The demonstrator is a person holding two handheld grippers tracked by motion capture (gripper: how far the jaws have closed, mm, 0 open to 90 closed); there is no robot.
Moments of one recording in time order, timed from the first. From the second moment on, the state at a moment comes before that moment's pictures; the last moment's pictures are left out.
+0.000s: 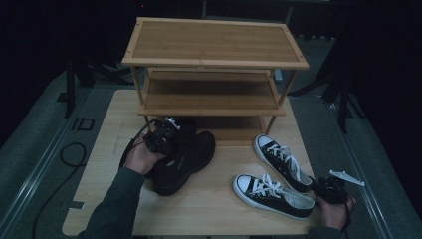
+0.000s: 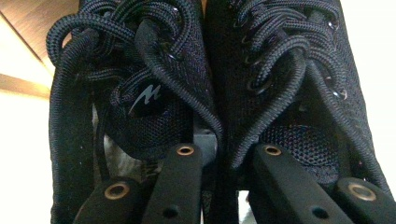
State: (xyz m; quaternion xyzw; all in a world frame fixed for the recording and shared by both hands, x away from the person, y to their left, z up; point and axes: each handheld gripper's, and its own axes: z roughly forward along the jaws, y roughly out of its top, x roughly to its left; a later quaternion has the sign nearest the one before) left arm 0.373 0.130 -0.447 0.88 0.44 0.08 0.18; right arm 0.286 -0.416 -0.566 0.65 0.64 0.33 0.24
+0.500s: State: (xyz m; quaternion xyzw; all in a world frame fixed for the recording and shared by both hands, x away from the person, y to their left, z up) left arm 0.386 0.115 -0.452 0.86 0.46 0.10 0.17; right arm 0.287 -0.416 -0.566 0.65 0.64 0.33 0.24
